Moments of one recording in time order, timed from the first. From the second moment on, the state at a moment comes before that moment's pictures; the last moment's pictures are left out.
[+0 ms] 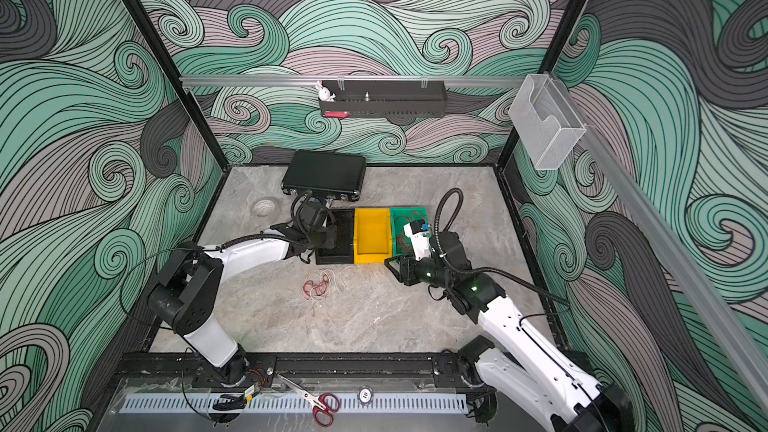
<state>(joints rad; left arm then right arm) -0.55 1.69 1.01 -0.25 -0.12 -0.47 0.54 0.86 0.64 -0.36 -0.38 0.44</state>
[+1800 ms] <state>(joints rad) -0.59 1.19 0.77 -0.58 -0.04 -0.60 0.66 1.06 0.59 -0.20 -0.42 0.53</state>
